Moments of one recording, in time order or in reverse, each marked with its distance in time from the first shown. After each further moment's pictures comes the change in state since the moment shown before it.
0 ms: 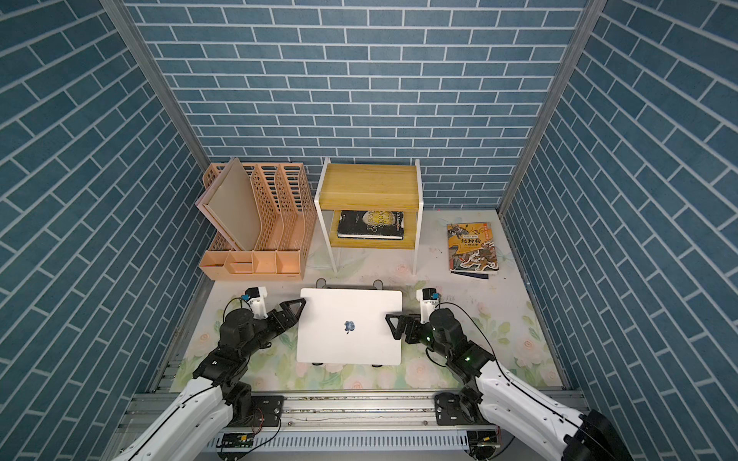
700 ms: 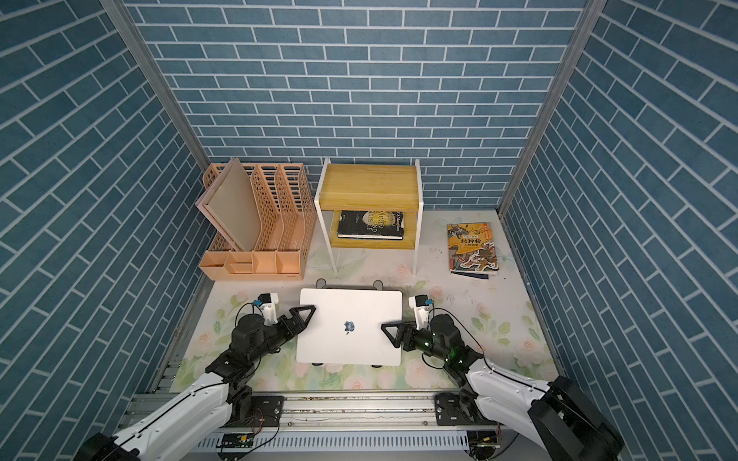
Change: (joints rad) left arm -0.124 0.156 -0.090 0.230 -0.017 -0.103; right arm -0.026 0.207 -0.126 0.409 -0.203 0.064
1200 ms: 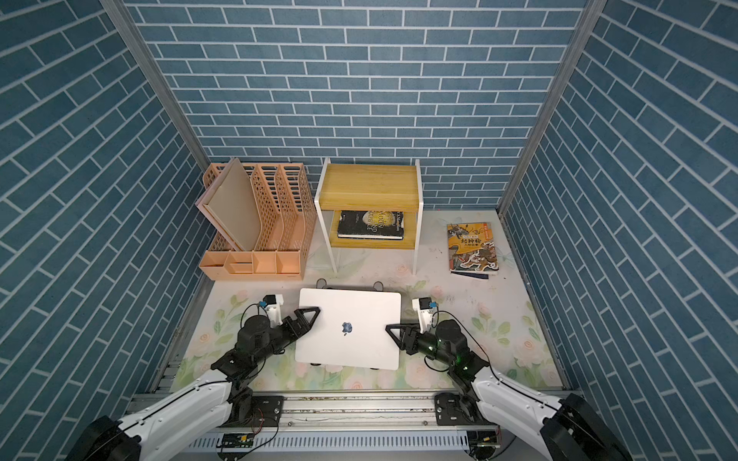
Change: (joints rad) left arm -0.076 0.050 -0.002 0.051 -0.071 -0.034; right arm 0.000 -0.138 -0.047 0.006 -0.024 0.027
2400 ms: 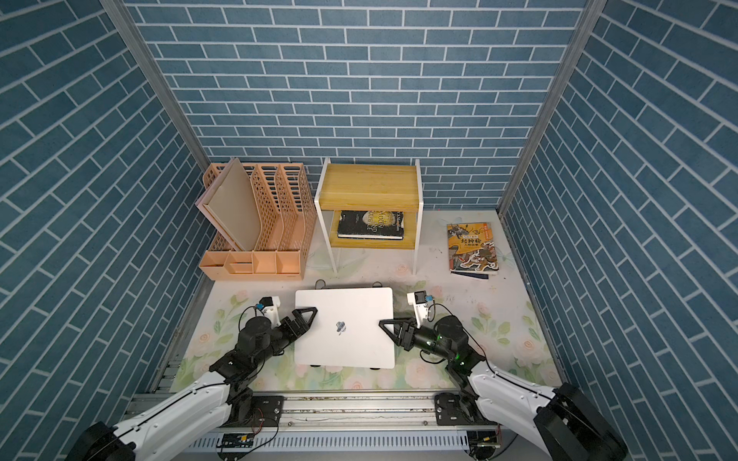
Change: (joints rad) left arm -0.019 -0.039 0.006 -0.082 -0.075 -0.032; right arm 0.009 0.098 0.047 0.197 -0.109 0.042
